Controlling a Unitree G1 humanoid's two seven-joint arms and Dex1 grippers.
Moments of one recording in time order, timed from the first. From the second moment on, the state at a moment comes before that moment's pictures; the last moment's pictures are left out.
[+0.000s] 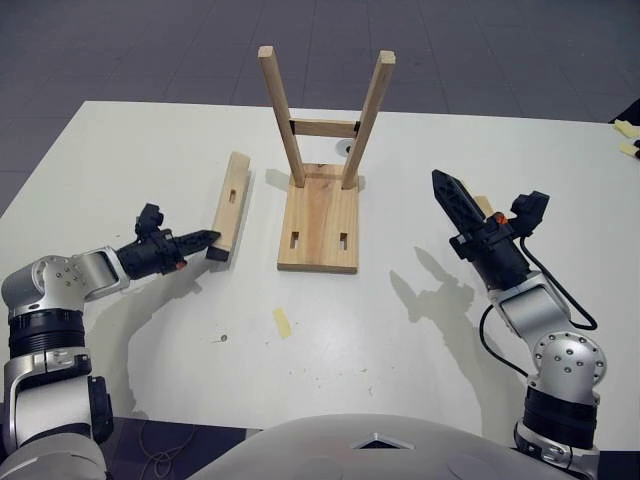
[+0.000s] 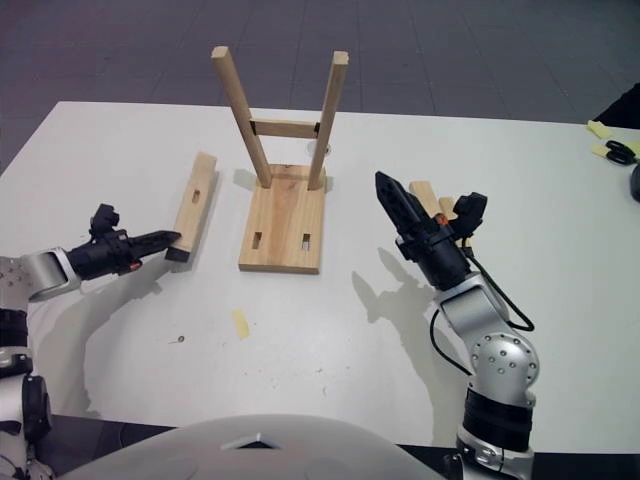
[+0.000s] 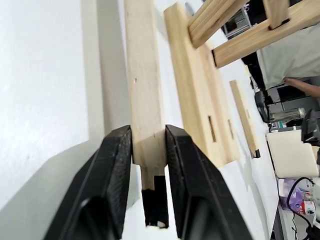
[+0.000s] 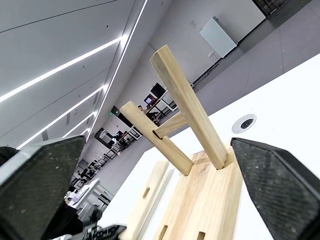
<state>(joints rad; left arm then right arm) -0.29 0.72 0.23 0.42 -0.83 1.13 -0.74 0.06 -0.25 -0.31 -0.42 1.28 0.64 0.22</state>
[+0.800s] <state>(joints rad) -0.52 0.61 0.30 0.19 -0.45 0.54 -0.37 0.13 -0.61 -0.34 -0.17 0.56 0.41 0.24</state>
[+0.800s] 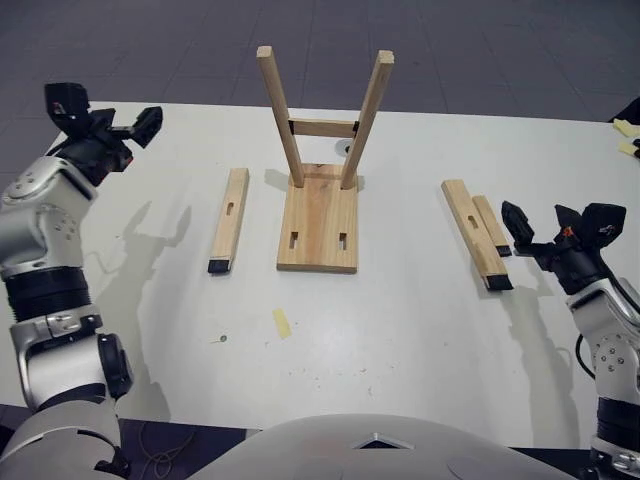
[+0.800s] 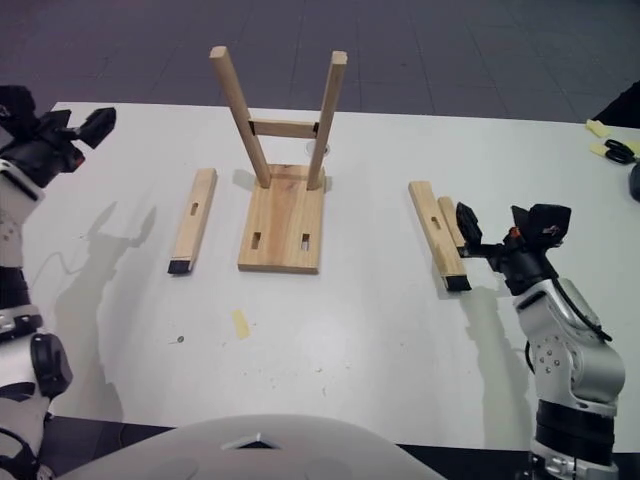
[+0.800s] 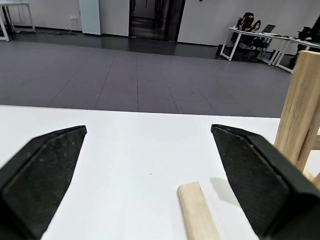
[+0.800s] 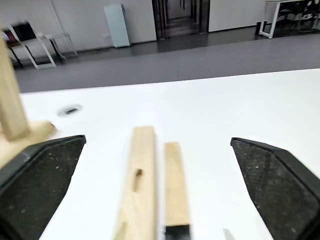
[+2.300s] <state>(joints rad) -0.41 0.45 0.20 0.05 -0.34 0.53 -0.32 -0.02 -0.39 -0.30 0.00 0.32 0.63 0.12</state>
